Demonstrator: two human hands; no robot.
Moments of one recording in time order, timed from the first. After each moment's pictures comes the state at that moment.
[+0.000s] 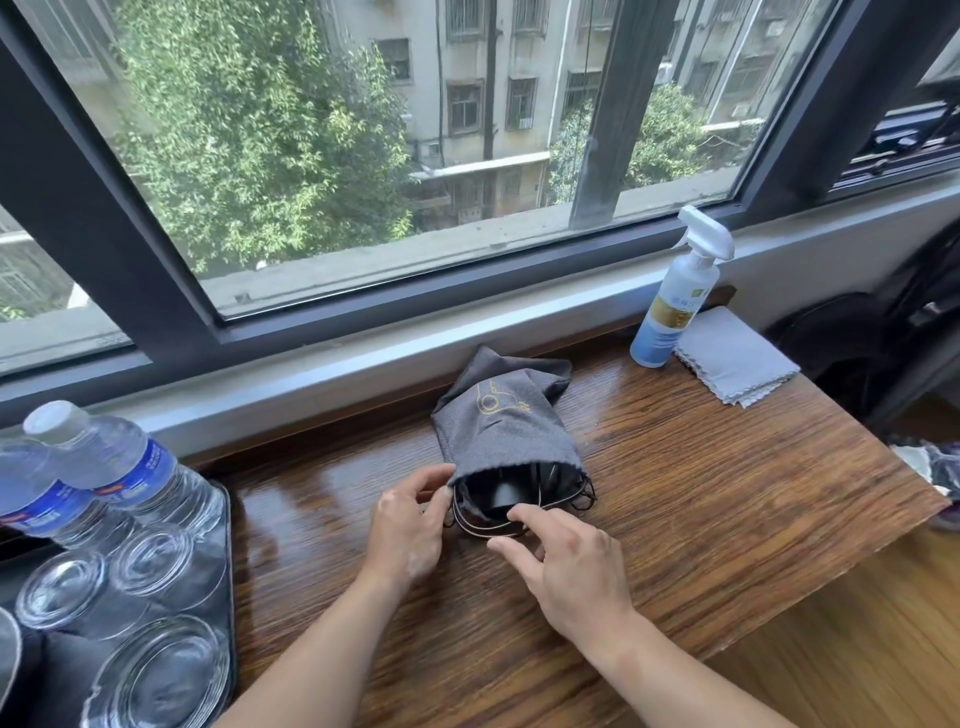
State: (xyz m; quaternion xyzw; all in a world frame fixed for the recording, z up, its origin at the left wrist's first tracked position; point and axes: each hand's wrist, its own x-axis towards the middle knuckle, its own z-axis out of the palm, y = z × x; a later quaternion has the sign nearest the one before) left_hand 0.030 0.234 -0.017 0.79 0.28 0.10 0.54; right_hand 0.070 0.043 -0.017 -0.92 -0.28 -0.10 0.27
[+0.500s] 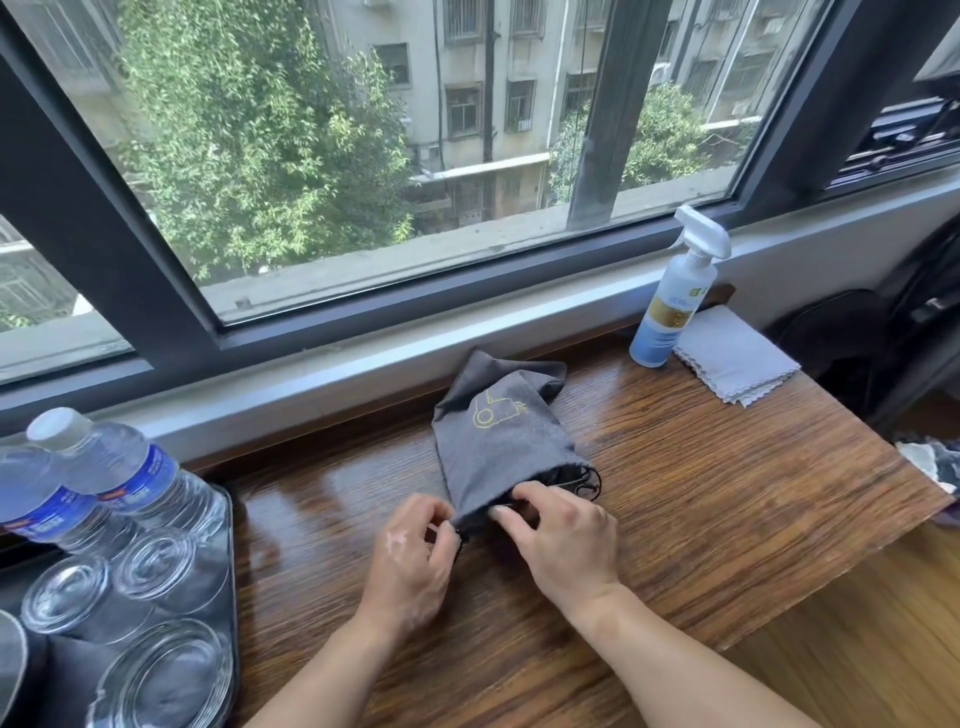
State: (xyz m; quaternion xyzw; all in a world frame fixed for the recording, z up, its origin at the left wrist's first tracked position) left_hand -0.003 0.222 -0.018 0.88 0.17 0.16 0.42; right_hand 0.089 0.060 -0.015 -0.93 -0.22 -0.15 0.26
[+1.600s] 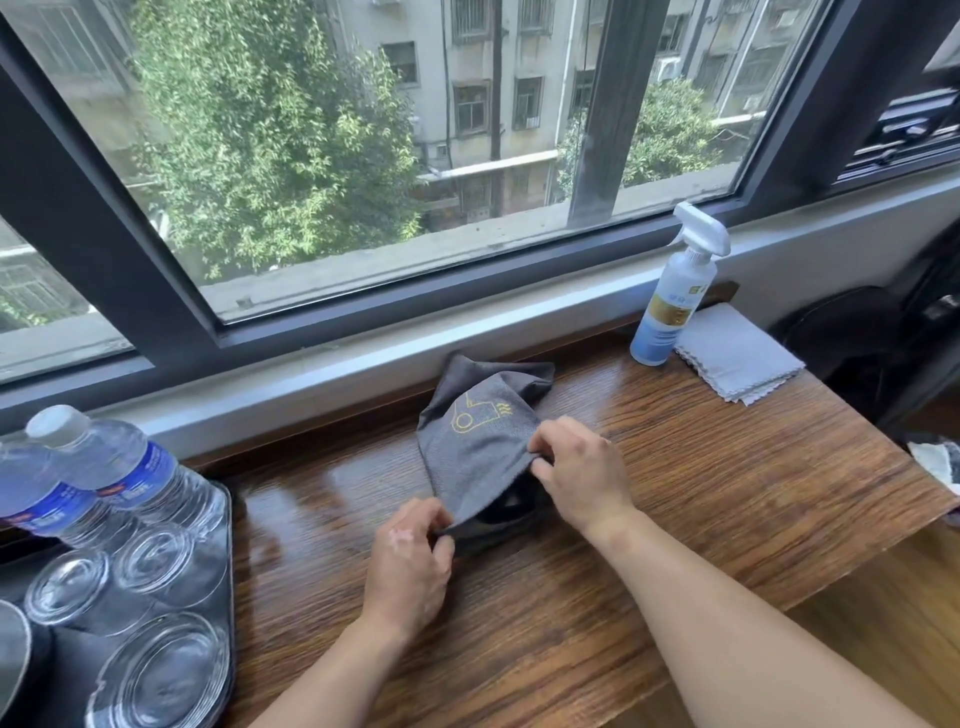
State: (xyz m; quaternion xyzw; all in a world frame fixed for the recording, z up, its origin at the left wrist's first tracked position) left_hand 0.001 0.210 -0.018 0.90 0.22 0.17 0.34; right_hand 0.161 0.052 0.001 -0.92 -0.28 -0.03 0.28
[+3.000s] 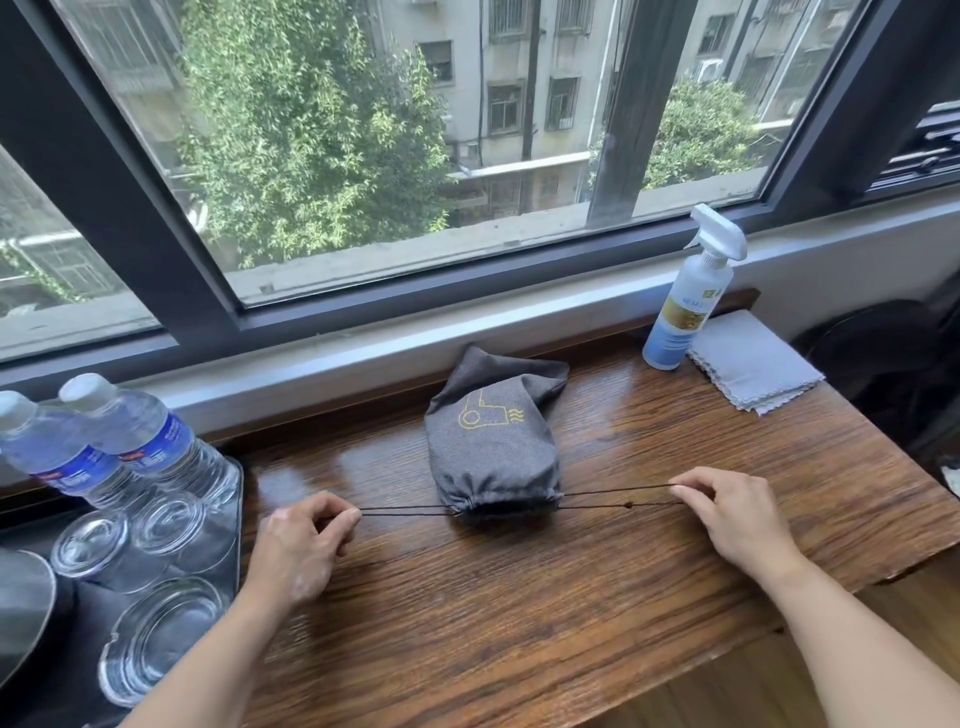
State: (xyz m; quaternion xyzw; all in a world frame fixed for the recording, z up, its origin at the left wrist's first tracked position) left_hand -0.047 0.287 0.008 0.86 0.34 0.08 0.37; right_hand 0.206 -0.105 -0.019 -0.95 -0.18 0.05 0.25
